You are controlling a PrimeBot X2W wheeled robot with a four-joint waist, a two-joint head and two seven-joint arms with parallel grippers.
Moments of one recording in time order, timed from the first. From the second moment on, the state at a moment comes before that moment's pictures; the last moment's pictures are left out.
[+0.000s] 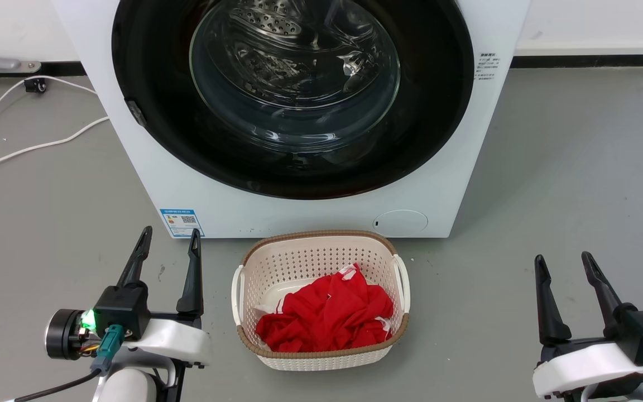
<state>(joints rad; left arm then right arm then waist) -0.13 0.11 -0.03 0.16 -0.06 -0.04 -0.26 0.02 -0.05 -0.06 0.04 0.05 0.13 -0.20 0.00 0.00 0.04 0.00</state>
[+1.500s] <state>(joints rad) -0.16 0.09 -0.01 0.15 -0.06 -0.04 -0.26 -0.29 -0.08 -0.09 0.08 1.64 0.13 -0.23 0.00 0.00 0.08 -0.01</state>
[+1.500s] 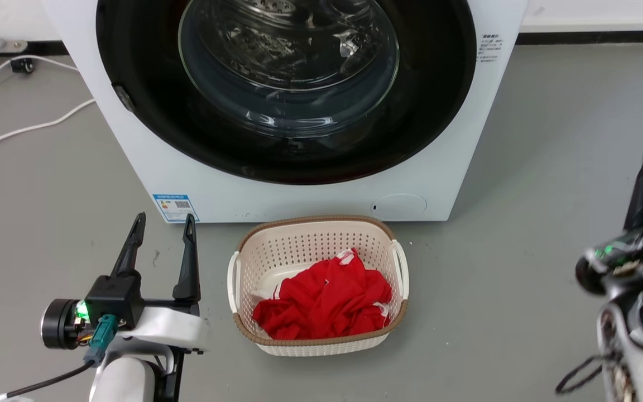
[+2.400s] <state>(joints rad) -0.33 0.08 -0.03 0.06 -0.06 -0.06 -0.26 -1.46 -0.37 0.28 0.96 1.58 0.13 0.22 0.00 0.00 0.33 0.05</state>
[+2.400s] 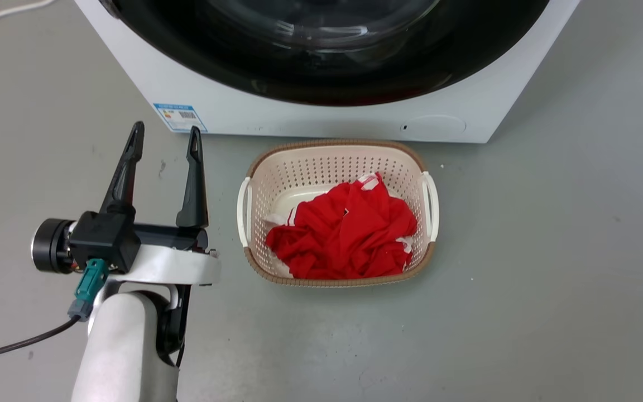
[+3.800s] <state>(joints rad) -0.39 0.05 -0.02 0.05 -0.08 -0.07 -0.26 -1.71 -0.25 0.51 1.26 1.39 0.13 0.76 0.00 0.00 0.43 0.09</state>
